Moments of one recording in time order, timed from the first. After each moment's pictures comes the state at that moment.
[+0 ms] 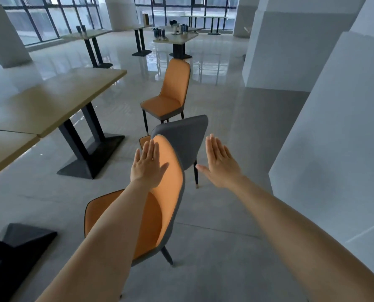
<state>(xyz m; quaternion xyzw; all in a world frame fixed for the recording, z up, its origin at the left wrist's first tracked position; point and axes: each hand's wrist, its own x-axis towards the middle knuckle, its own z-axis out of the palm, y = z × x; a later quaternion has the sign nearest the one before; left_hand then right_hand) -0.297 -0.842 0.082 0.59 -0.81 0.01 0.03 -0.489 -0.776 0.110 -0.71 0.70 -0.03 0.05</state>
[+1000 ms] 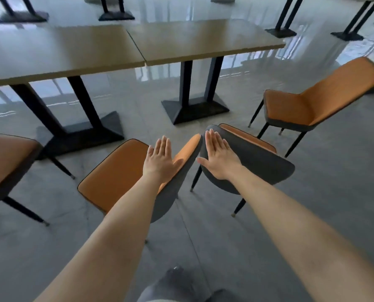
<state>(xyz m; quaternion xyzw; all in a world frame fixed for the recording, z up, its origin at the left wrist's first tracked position) -0.416 -1.011 -0.008 0.87 -0.46 -0.15 0.03 -0.552 -1.126 0.034 -0.94 0.31 0.13 0.07</state>
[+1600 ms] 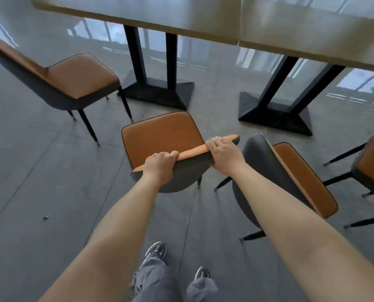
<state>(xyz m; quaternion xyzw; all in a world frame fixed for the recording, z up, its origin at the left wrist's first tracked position) -0.472 -0.999 -0.041 0.96 -0.22 -0.14 0.04 -0.493 -1.190 -0.036 -0.99 -0.08 0.10 -0.01</state>
